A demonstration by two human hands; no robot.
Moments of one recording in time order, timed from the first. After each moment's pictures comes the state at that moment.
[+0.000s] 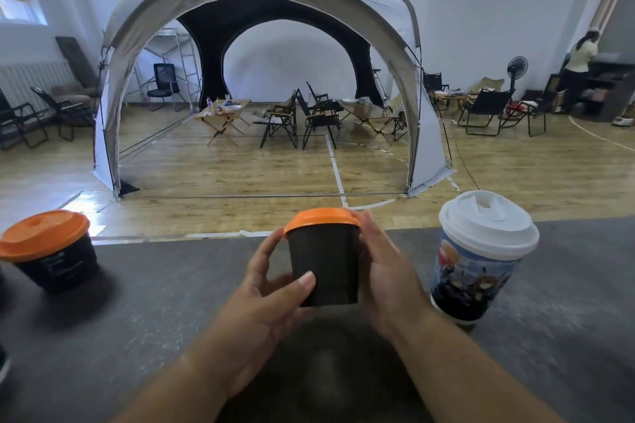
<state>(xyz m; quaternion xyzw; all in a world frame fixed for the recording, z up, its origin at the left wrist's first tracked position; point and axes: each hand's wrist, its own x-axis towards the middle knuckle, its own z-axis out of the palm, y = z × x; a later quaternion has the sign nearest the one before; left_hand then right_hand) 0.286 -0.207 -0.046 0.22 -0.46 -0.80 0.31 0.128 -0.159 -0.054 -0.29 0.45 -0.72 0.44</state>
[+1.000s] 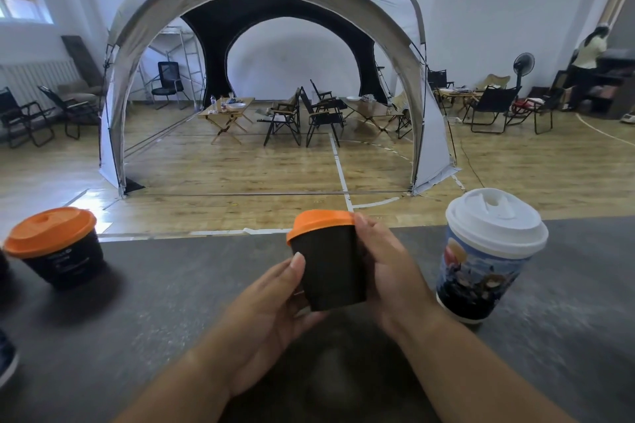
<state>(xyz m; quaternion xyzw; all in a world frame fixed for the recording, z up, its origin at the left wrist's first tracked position) 0.285 -0.209 -0.049 0.23 -0.44 -0.83 0.26 0.129 -0.160 -0.052 -0.27 0.47 -0.72 0.44</state>
